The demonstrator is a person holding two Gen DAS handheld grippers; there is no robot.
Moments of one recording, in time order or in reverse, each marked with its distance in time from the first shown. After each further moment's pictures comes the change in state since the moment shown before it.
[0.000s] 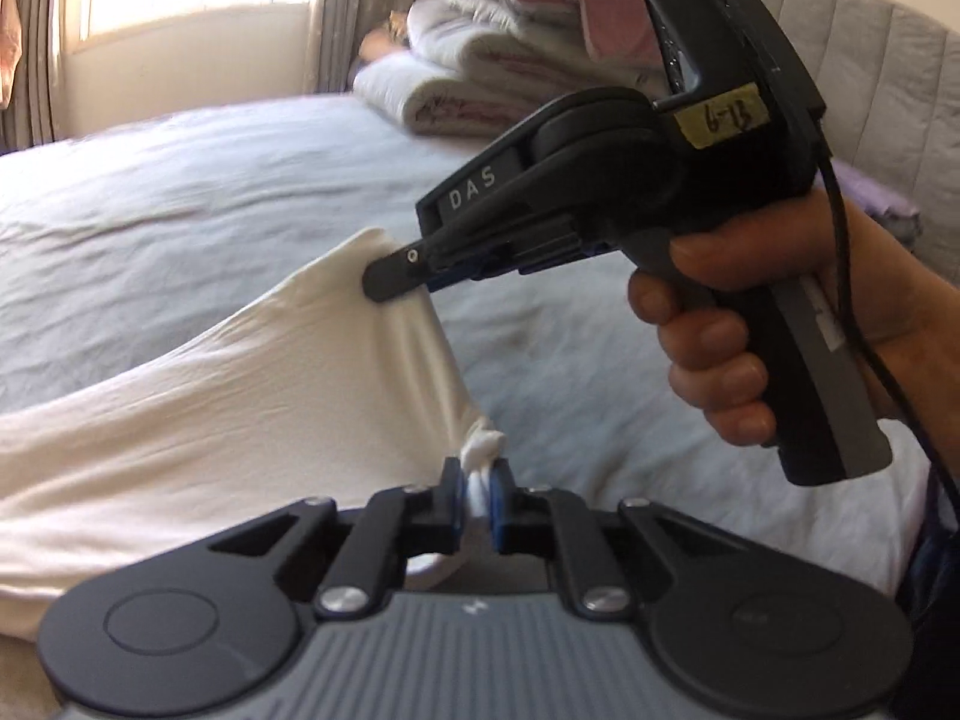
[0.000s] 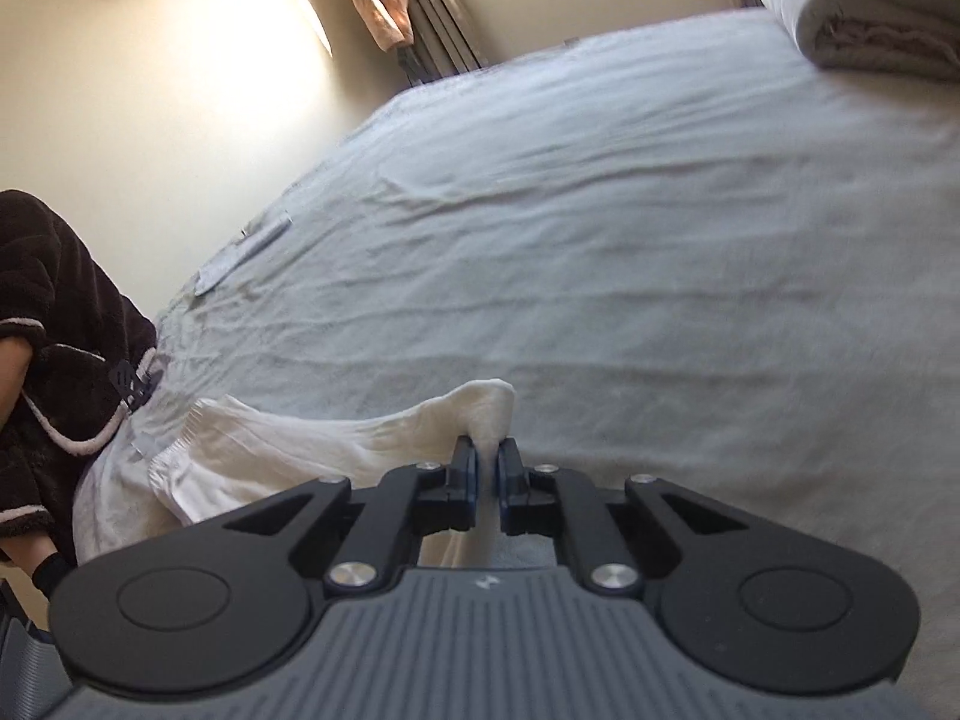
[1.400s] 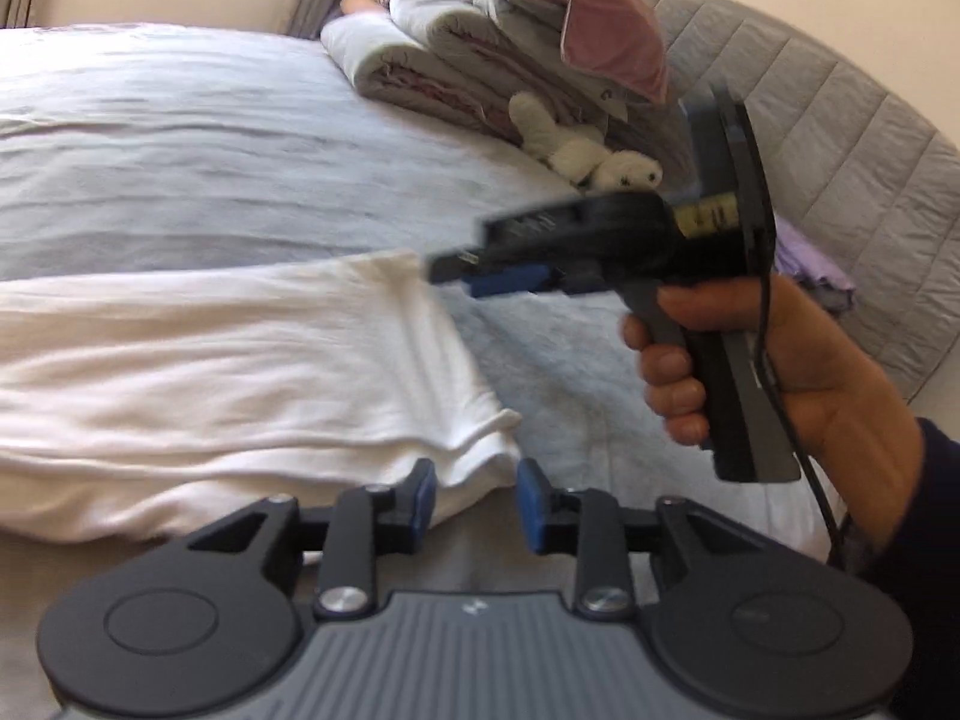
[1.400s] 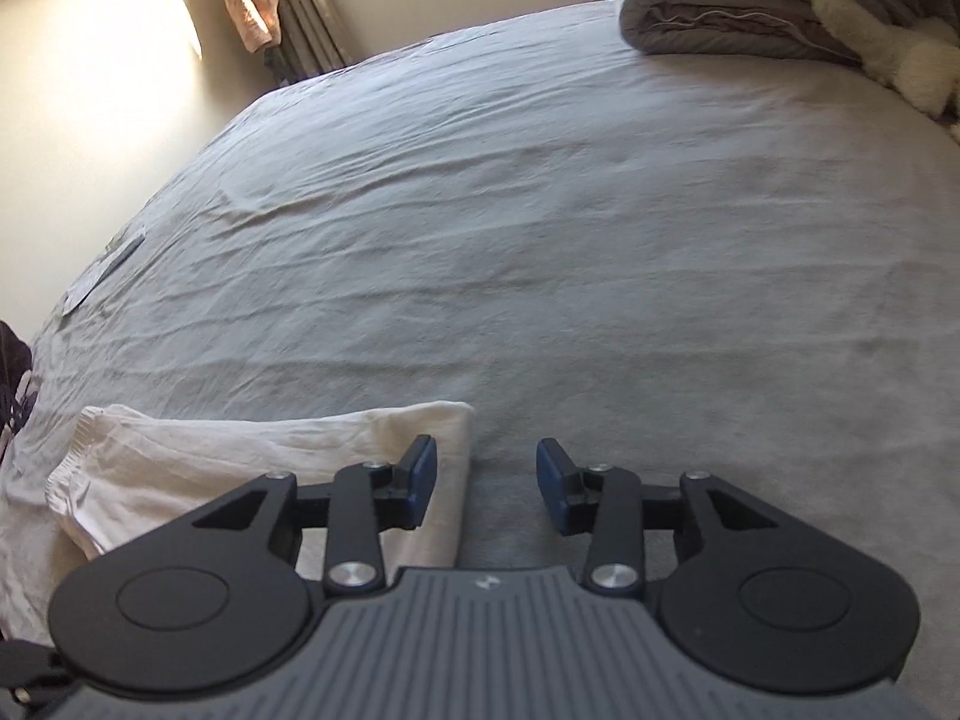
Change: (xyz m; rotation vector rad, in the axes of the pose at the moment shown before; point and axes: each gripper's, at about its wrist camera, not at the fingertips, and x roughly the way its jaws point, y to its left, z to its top) left arm 0.006 -0.001 0.005 -0.194 0.044 -0.200; right arm -0.035 -0.088 -0.007 0.079 0.025 -0.254
